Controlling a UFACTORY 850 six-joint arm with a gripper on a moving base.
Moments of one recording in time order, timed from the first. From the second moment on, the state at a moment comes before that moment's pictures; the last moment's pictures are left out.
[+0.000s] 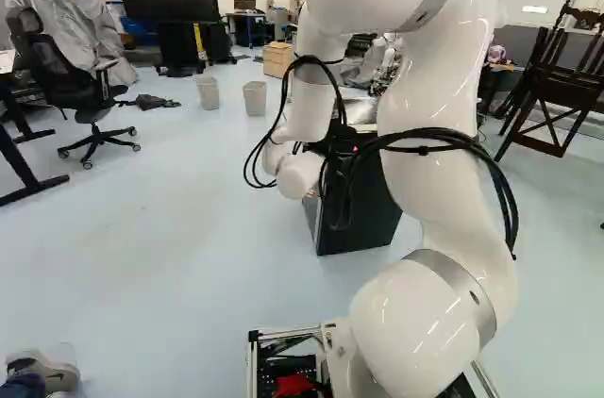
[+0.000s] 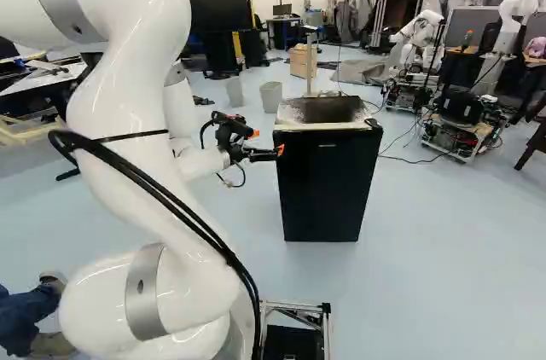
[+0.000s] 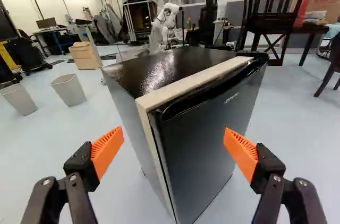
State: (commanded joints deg) arm 20.9 -26.1 -32.3 57.2 75.4 0.0
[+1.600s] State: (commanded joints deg) arm 24.7 -35.1 -47.0 78.2 75.4 0.0
